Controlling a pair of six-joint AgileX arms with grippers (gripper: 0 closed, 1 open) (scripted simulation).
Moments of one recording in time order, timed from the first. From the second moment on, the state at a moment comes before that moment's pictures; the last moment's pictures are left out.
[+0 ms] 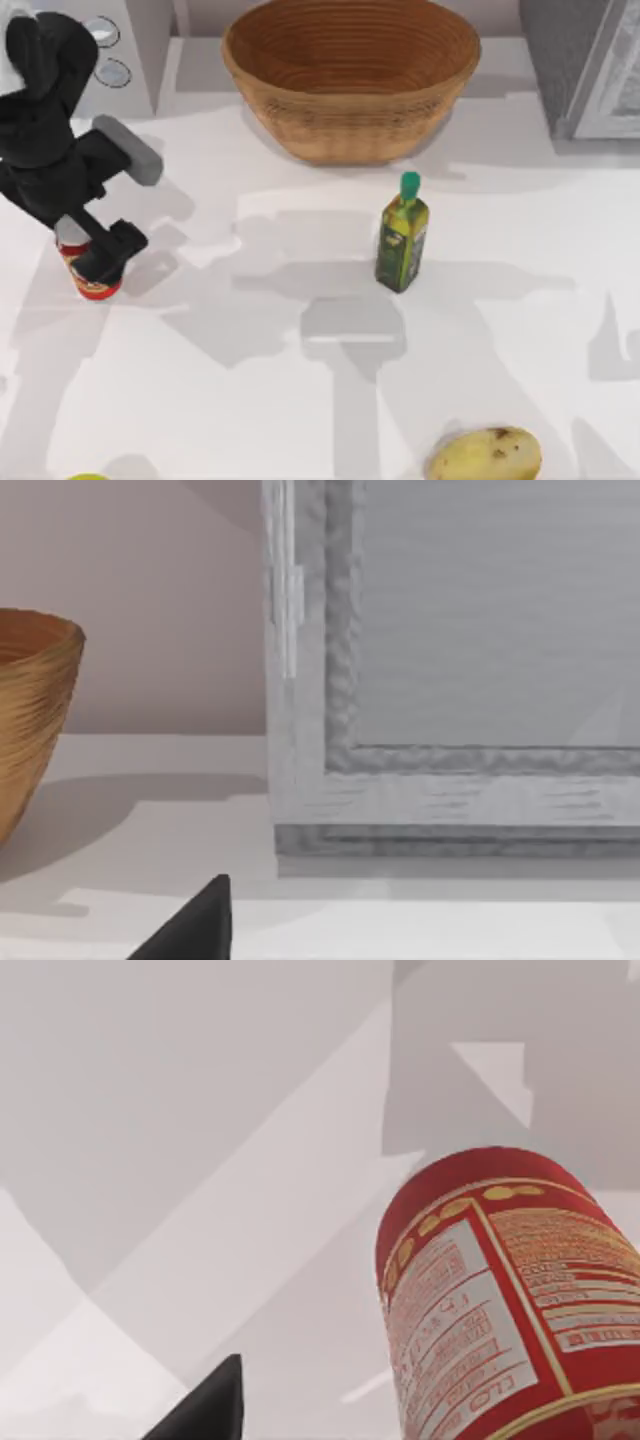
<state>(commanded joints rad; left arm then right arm) -0.15 1.99 1.42 -1.00 0.00 0.67 0.00 0.00 0.00 0.00 0.00 0.00</state>
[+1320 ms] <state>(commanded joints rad) -0.15 1.99 1.42 -1.00 0.00 0.66 0.00 0.00 0.00 0.00 0.00 0.00</state>
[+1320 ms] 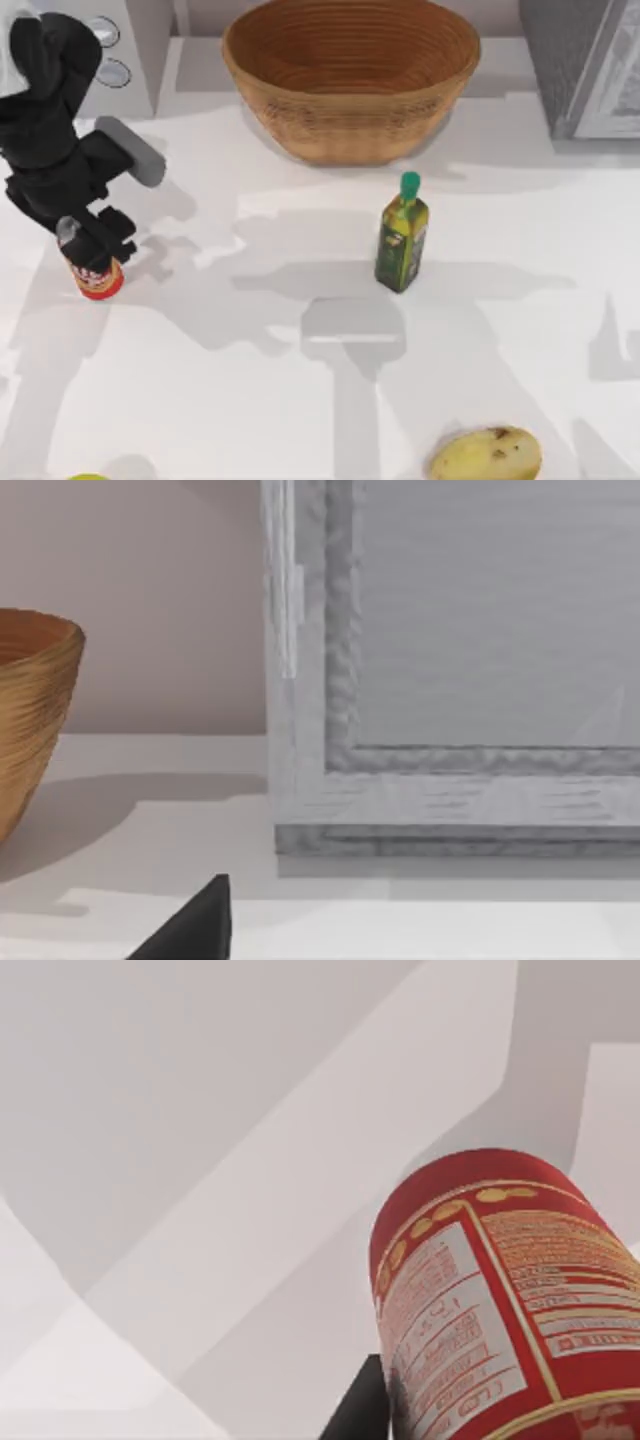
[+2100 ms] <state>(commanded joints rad) -0.49 2.09 1.58 -1.11 0.00 -0.26 0.00 0.00 0.00 0.00 0.00 0.00</state>
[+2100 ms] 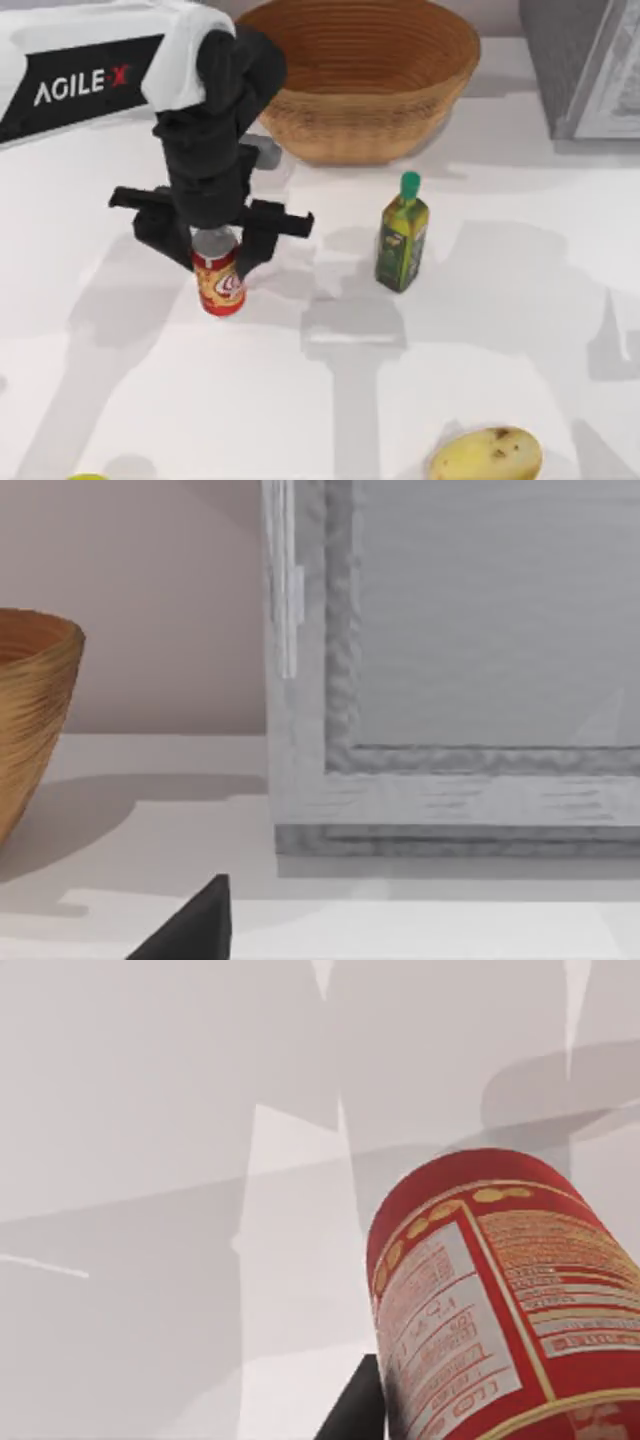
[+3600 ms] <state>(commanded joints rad) -0.63 2.09 1.61 -1.10 -0.01 -0.61 0.00 0.00 0.00 0.00 0.00 0.00</state>
